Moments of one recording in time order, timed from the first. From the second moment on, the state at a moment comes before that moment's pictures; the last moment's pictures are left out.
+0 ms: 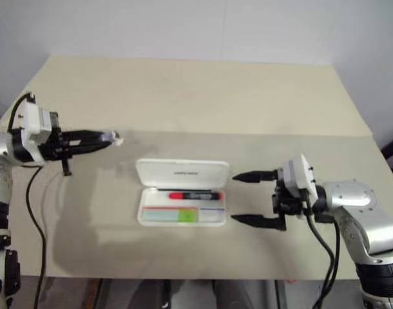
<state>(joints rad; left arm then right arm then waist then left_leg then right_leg) -0.68 0.83 0.19 0.23 -0.43 0.10 -1.30 -0.21 -0.78 -0.14 -0.31 0.69 0.34 1.34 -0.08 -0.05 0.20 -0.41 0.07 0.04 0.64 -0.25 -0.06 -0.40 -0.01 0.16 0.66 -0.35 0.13</state>
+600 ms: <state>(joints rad) -0.69 0.64 -0.05 -0.37 -0.68 0.65 -1.06 -0.18 -0.80 -0.22 -0.18 0.65 0.26 1.35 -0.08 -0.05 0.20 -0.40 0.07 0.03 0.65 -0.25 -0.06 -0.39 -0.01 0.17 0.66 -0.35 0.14</state>
